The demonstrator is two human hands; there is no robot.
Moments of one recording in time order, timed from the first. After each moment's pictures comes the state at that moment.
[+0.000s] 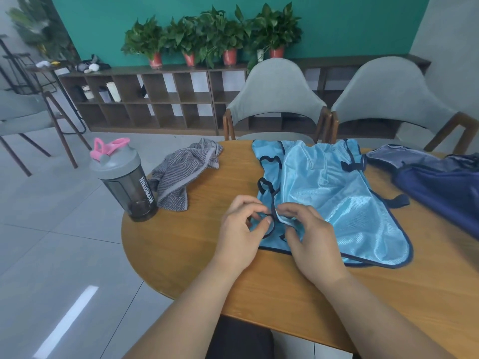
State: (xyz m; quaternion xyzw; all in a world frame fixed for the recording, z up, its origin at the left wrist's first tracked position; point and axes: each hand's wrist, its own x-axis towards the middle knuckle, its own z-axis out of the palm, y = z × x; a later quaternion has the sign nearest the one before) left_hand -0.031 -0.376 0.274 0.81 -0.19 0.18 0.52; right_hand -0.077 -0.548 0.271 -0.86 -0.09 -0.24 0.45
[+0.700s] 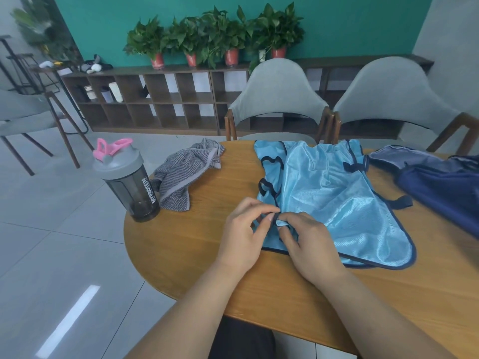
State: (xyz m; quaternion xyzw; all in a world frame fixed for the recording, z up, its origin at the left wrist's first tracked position) left_hand -0.034 -0.374 0.278 0.82 -0.26 0.22 0.47; right_hand -0.070 -0.545 0.266 -0.90 -0.11 -0.21 0.37
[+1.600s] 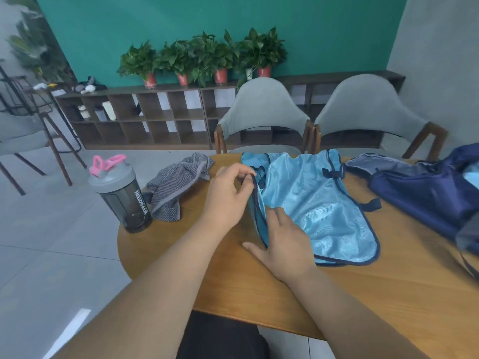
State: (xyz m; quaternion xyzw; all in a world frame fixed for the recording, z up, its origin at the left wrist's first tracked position) left_hand 0.004 -0.383 0.355 0.83 -0.22 0.23 0.45; right_hand -0.070 -0.532 0.265 -0.96 -0.05 -0.26 0.12
